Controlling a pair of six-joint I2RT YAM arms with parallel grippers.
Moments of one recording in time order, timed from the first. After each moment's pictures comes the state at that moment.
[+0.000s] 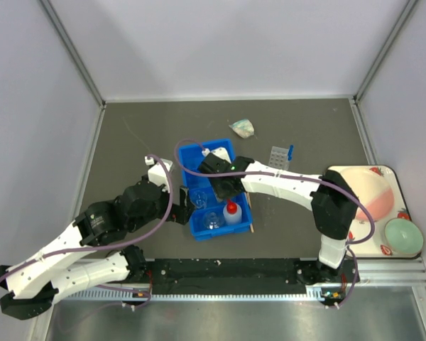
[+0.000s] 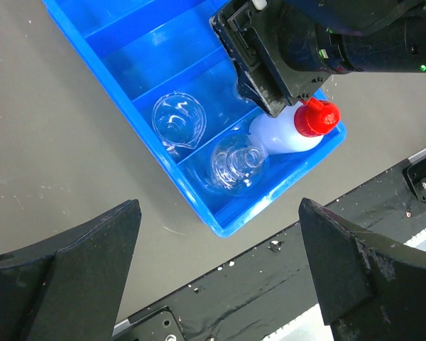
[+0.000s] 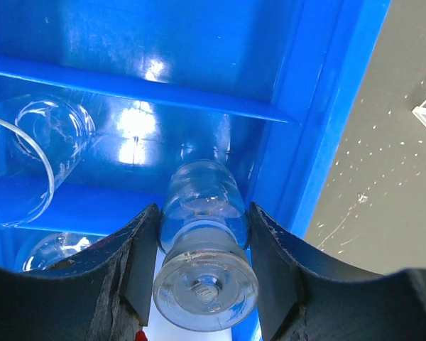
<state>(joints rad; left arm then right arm) -1.00 0.71 0.97 -0.87 -0.31 -0.53 1.02 1.82 1.45 -0.82 0.36 0.53</state>
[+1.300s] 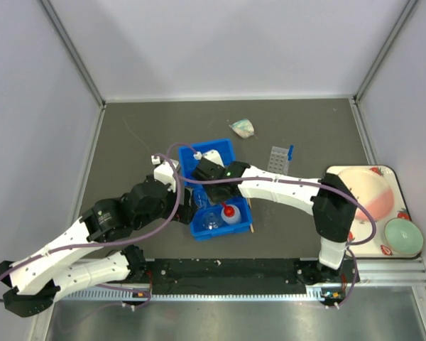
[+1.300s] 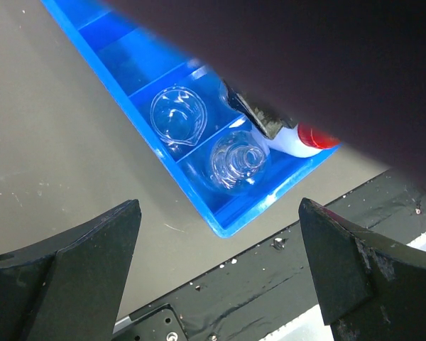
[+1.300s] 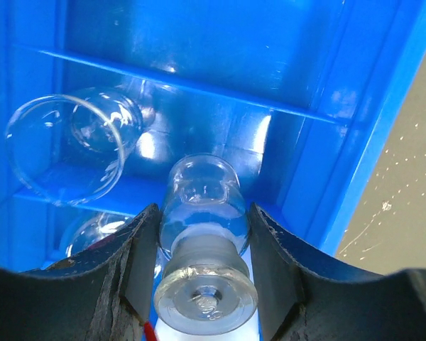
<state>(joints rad) -1.00 0.75 0.97 -0.87 -0.30 -0.53 1.08 1.82 1.46 -0.79 0.37 0.54</state>
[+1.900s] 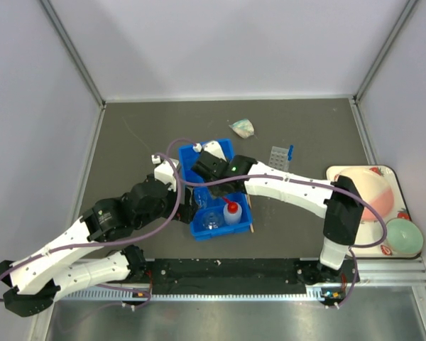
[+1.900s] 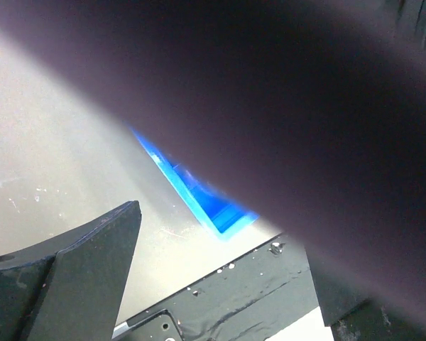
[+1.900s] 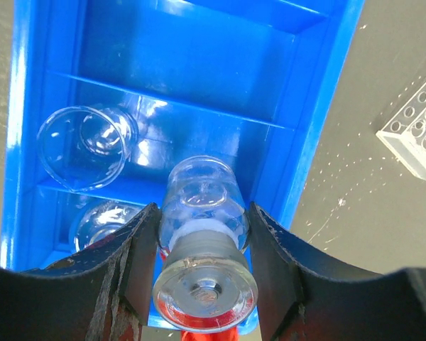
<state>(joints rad) -1.00 0.76 0.97 -0.85 -0.30 -0.53 1.10 1.76 1.55 -0.88 0.45 0.51</state>
